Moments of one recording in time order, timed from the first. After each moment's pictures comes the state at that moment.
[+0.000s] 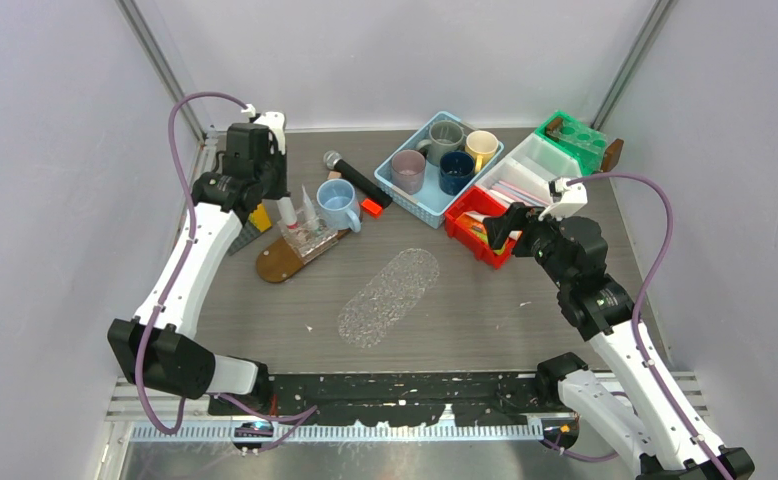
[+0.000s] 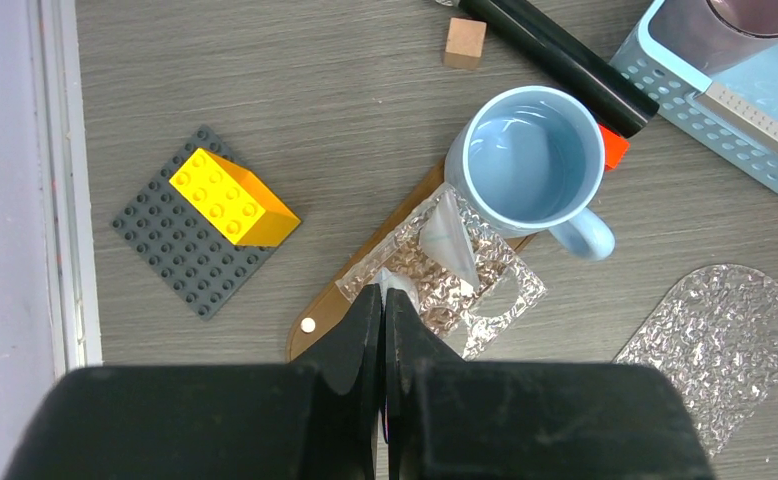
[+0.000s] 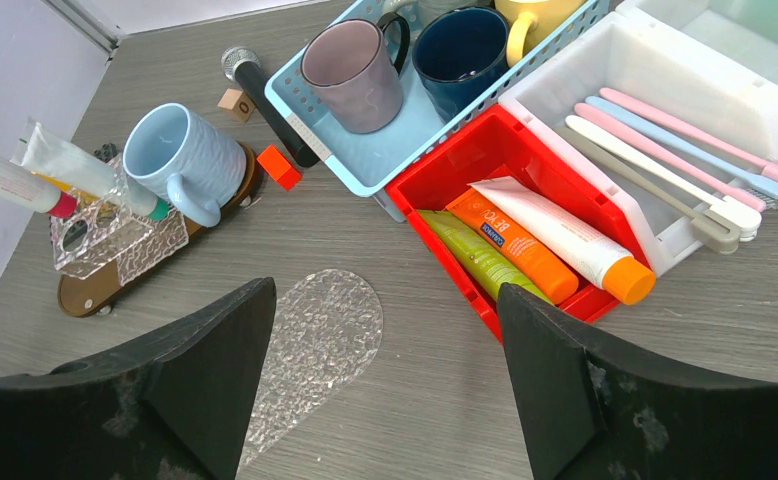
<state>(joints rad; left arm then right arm) -0.22 1.36 1.43 -0.71 -0.14 -0.06 0.33 0.70 0.74 -0.27 0.03 0.36</state>
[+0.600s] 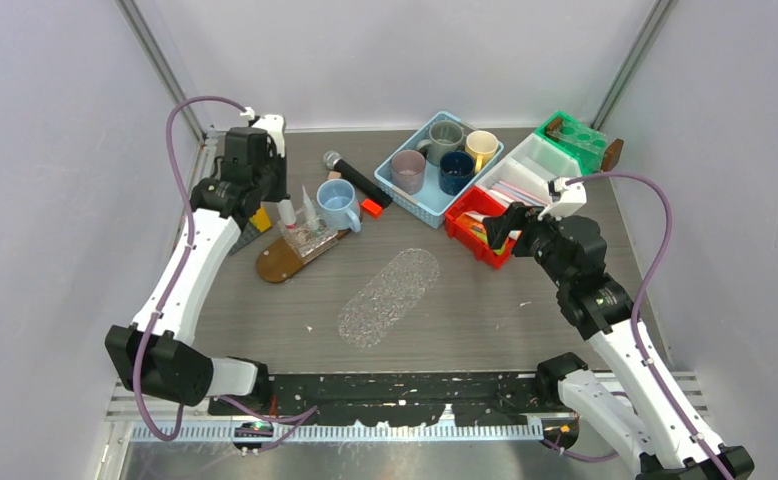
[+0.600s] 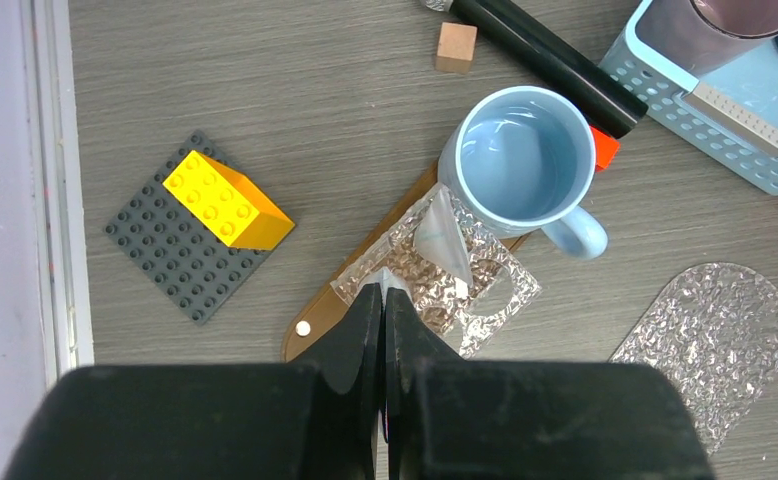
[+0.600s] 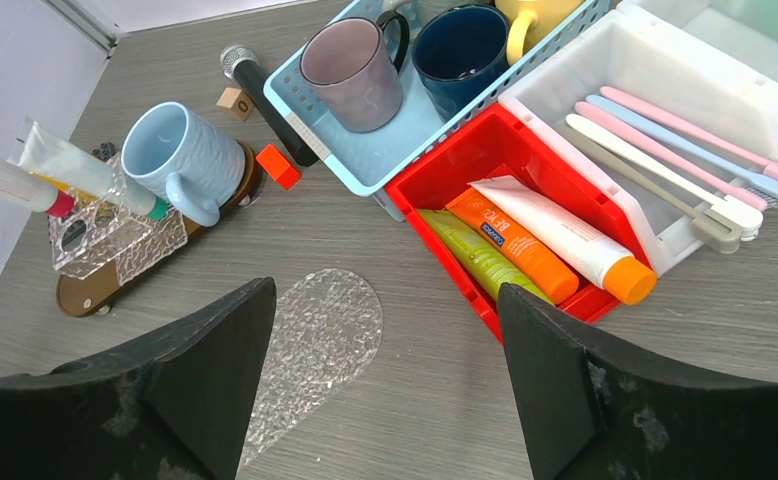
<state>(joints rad) -0.22 1.34 1.39 -0.68 -0.13 -0.06 0.33 0.71 0.74 -0.27 0.03 0.36</state>
